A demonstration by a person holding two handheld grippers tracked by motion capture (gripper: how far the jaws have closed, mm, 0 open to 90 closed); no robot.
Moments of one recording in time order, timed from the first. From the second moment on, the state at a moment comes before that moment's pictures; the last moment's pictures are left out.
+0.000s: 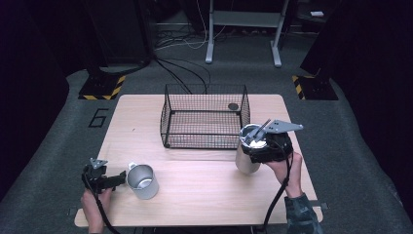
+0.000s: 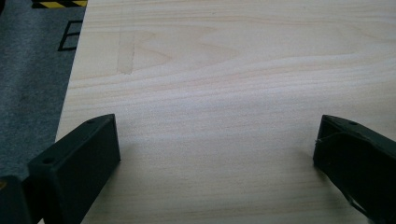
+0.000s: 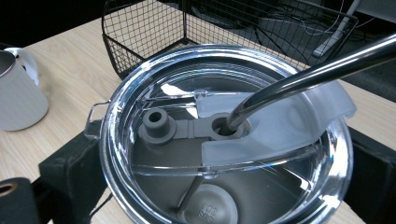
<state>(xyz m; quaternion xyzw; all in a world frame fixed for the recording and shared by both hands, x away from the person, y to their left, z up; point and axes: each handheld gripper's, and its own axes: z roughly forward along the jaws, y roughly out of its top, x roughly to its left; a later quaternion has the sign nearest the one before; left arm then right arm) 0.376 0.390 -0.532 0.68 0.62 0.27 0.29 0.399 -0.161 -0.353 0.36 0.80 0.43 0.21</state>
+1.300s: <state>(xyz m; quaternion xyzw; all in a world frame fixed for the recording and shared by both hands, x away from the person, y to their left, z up) 0.376 0.390 -0.532 0.68 0.62 0.27 0.29 0.429 -0.138 -0.315 0.34 0.80 0.44 0.22</state>
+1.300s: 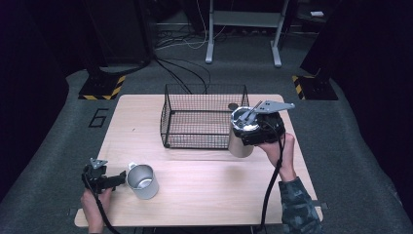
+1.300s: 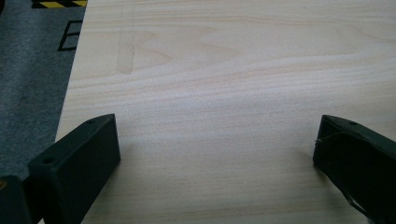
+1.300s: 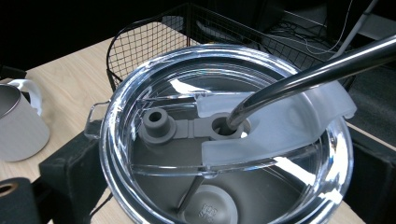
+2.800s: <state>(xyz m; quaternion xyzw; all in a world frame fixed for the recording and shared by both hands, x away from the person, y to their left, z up) 0.376 0.390 -0.532 0.68 0.62 0.27 0.29 0.482 -0.106 -0.291 0.33 0.80 0.44 0.24</state>
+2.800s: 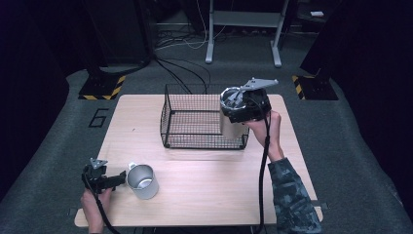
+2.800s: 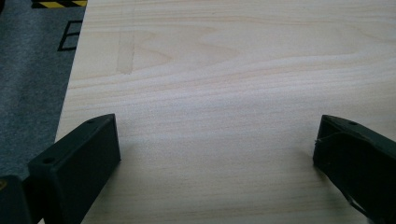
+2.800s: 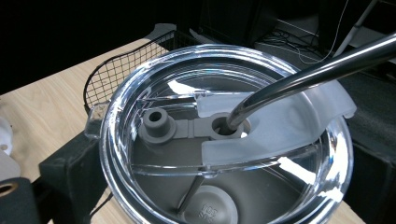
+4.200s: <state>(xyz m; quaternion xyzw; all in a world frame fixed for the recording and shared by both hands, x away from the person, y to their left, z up) 0.376 0.390 -0.532 0.68 0.62 0.27 0.29 0.537 -0.082 -0.309 0.37 0.80 0.41 0.23</state>
